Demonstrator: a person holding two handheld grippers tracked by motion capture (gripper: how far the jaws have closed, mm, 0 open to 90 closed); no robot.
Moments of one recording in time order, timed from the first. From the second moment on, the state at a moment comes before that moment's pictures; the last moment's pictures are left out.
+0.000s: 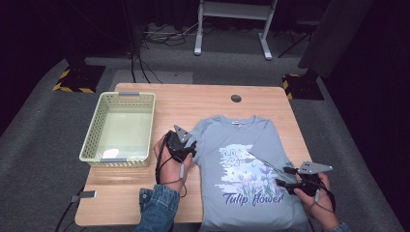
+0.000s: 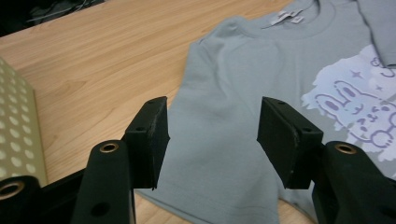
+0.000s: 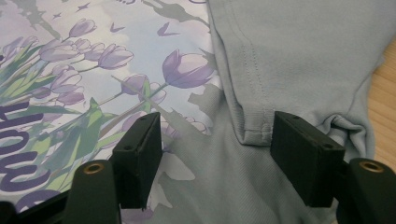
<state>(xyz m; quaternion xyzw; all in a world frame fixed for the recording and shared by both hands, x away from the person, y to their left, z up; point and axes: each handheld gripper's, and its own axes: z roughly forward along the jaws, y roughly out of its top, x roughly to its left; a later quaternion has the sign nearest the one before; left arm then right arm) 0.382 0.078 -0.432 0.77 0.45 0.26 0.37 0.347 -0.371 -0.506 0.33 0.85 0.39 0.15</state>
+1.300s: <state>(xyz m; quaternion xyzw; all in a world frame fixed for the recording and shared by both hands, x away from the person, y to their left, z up) 0.341 0.067 -0.461 0.80 0.38 0.23 0.40 0.361 -0.353 -0.444 0.35 0.83 0.37 0.20</state>
